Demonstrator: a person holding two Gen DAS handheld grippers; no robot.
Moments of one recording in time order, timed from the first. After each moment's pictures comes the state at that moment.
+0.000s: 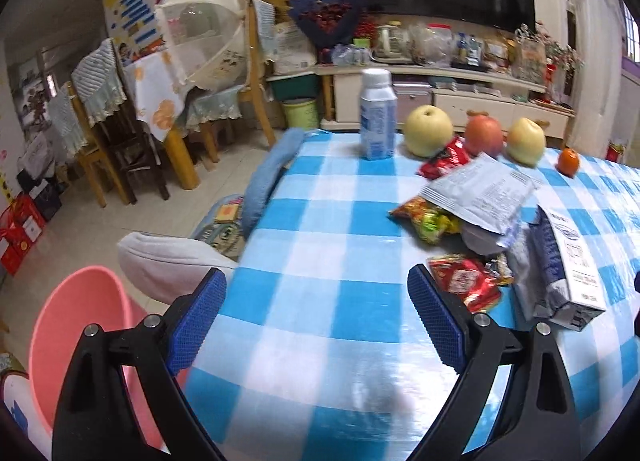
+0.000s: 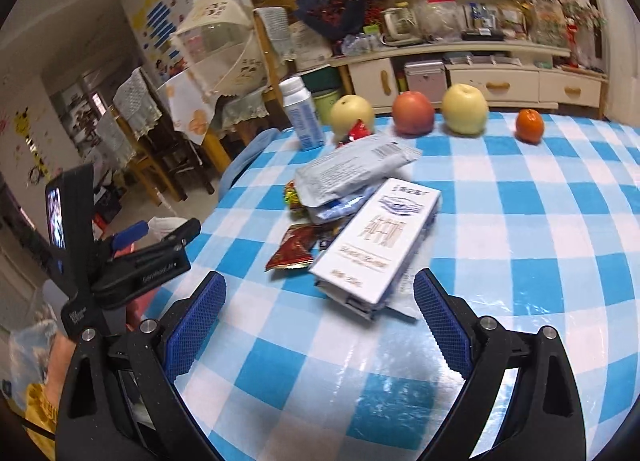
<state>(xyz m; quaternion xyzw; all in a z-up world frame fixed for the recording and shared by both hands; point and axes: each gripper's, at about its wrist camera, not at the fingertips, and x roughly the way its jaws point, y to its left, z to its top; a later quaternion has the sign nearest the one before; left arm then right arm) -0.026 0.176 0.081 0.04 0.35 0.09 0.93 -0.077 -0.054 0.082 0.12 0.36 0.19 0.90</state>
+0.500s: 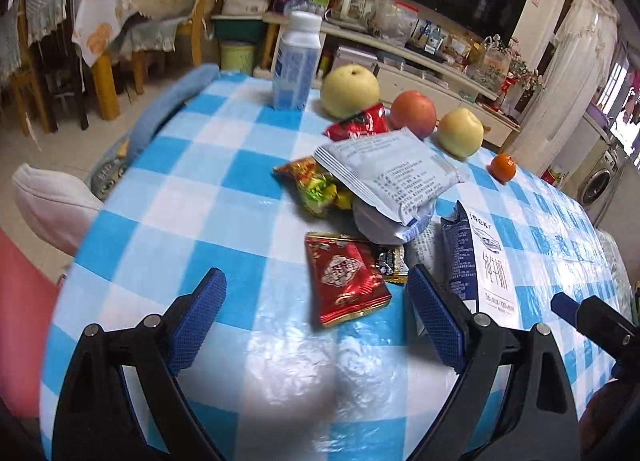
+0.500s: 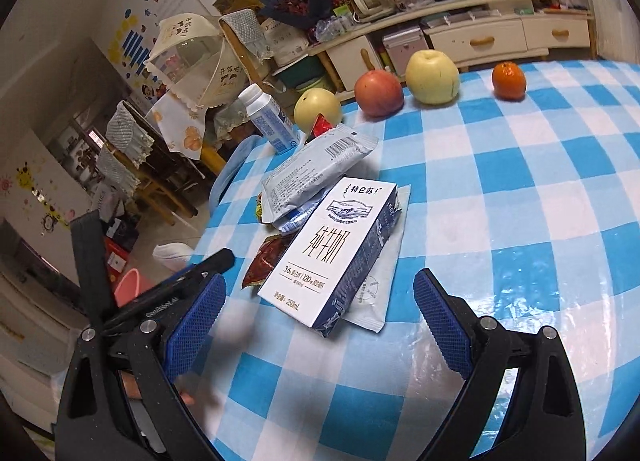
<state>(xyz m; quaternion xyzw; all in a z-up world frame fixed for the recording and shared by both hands) 0.005 0.139 0.049 -0.10 0.42 -0.03 0.90 -0.039 -0.101 0.064 0.22 0.40 0.21 0.86</state>
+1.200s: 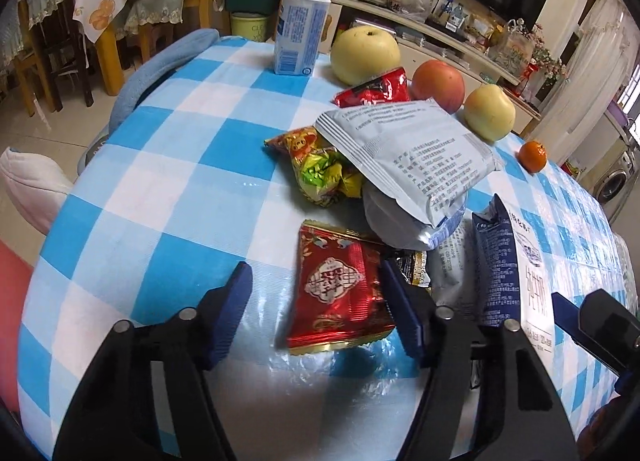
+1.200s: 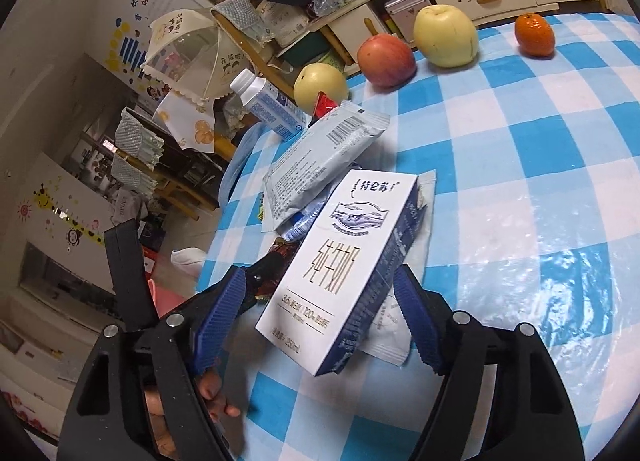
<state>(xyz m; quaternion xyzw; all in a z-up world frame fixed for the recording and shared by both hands) 0.041 0.126 0.020 -0.11 0.47 -0.01 0.88 0.001 -0.090 0.047 0.25 0.44 0.24 0.83</state>
